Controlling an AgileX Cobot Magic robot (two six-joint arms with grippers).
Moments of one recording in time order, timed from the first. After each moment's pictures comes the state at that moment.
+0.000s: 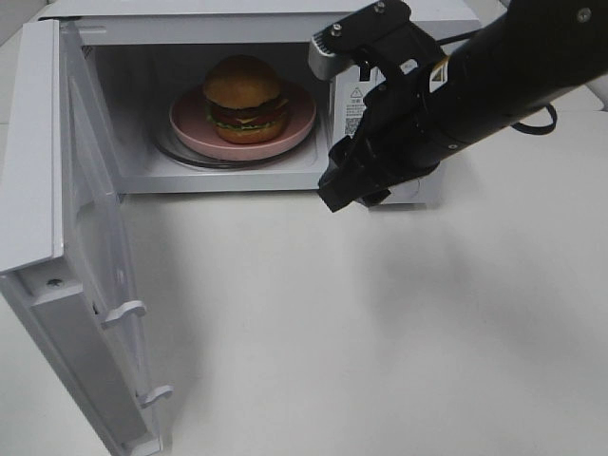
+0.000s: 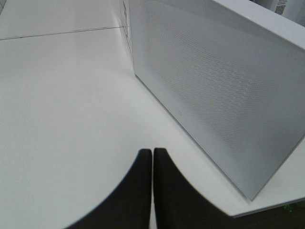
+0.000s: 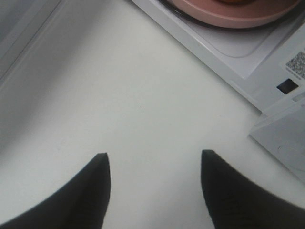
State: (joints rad) left arm -0.23 0.00 -0.50 -0.01 1.04 0.01; right arm 0.64 1.58 -1.02 0.14 0.35 -0.27
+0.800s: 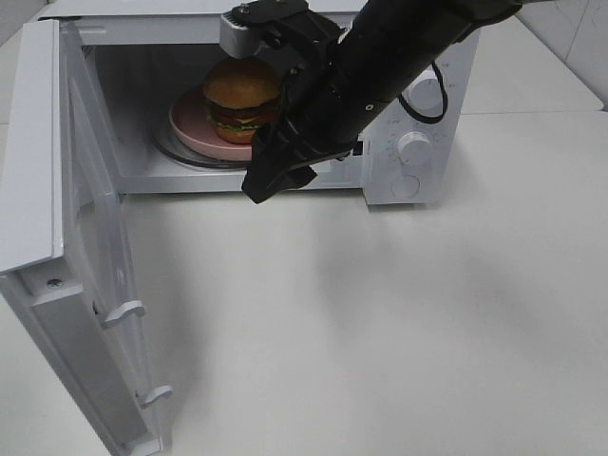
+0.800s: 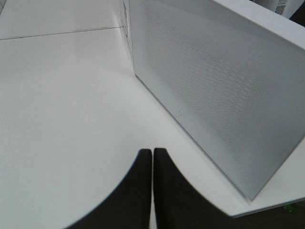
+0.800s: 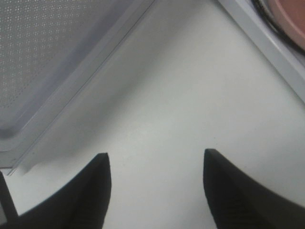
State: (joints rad) left arm -0.23 0.00 -0.50 -0.01 1.04 0.01; right arm 0.64 1.83 -1.36 0.47 0.67 -0.62
